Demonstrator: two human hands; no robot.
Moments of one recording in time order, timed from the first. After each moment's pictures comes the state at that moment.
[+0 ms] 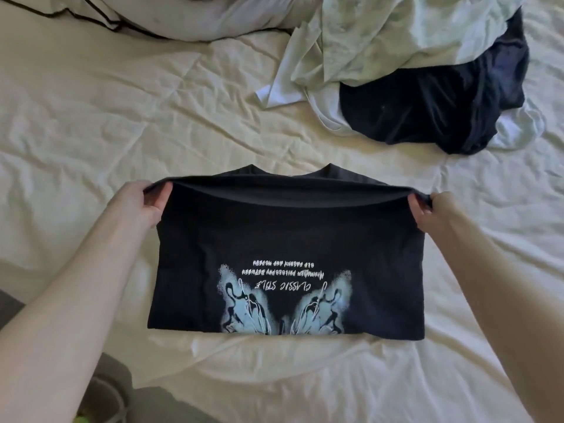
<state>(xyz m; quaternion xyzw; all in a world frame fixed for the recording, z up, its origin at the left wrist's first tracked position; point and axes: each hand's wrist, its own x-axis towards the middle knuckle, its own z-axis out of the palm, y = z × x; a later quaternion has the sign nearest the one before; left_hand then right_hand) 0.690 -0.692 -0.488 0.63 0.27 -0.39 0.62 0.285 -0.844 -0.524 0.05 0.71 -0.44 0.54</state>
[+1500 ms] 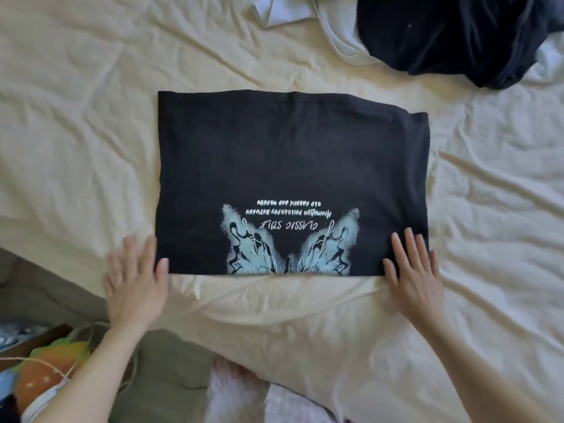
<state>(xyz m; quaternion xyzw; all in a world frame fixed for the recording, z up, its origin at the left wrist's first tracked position) 0.638 -0.459 -0.568 0.88 -0.35 -0.29 -0.12 0.221 -0.616 -0.592 -0.75 0.63 0.14 0.17</state>
